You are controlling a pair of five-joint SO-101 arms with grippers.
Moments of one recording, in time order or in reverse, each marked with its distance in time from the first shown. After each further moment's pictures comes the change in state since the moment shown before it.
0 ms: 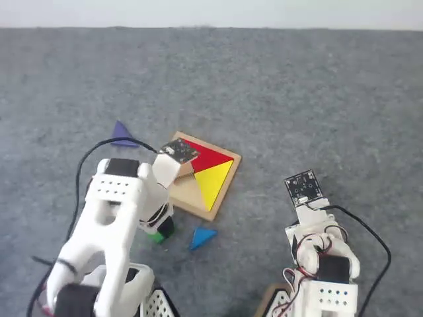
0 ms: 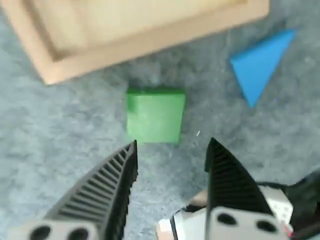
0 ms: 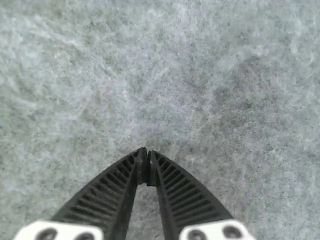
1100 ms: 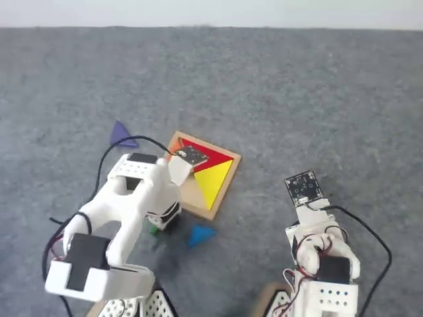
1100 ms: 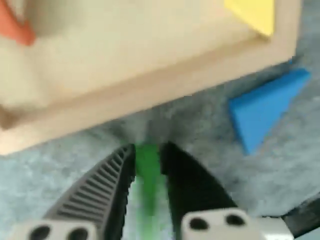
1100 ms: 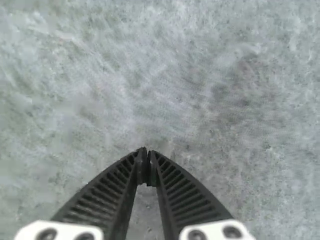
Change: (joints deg) left arm 2.3 21.8 -3.0 -14.2 2.7; right arm 0.0 0.0 0.0 0.0 0.0
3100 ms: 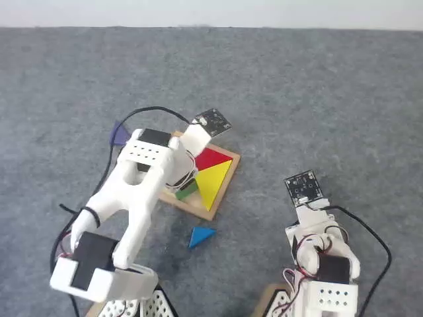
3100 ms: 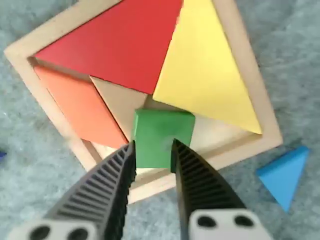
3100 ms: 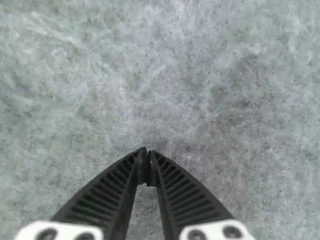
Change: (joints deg) left arm 5.6 -1.8 -15.5 -2.9 -5.1; right arm 0.0 0.0 0.0 0.0 0.0
